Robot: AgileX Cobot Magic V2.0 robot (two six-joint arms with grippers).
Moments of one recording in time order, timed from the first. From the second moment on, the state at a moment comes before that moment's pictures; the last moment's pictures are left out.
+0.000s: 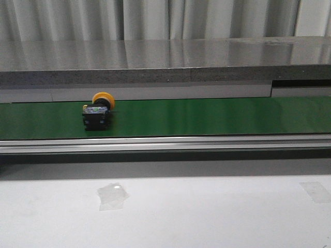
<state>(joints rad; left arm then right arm) -0.09 0.47 -0.39 -0.57 0.09 0.58 0.11 -0.01 0.03 -0.03 0.10 0.03</state>
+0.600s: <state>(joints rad) -0.09 0.47 -0.39 -0.57 0.08 0.58 0.11 0.10 -0.24 -0.02 0.17 0.03</state>
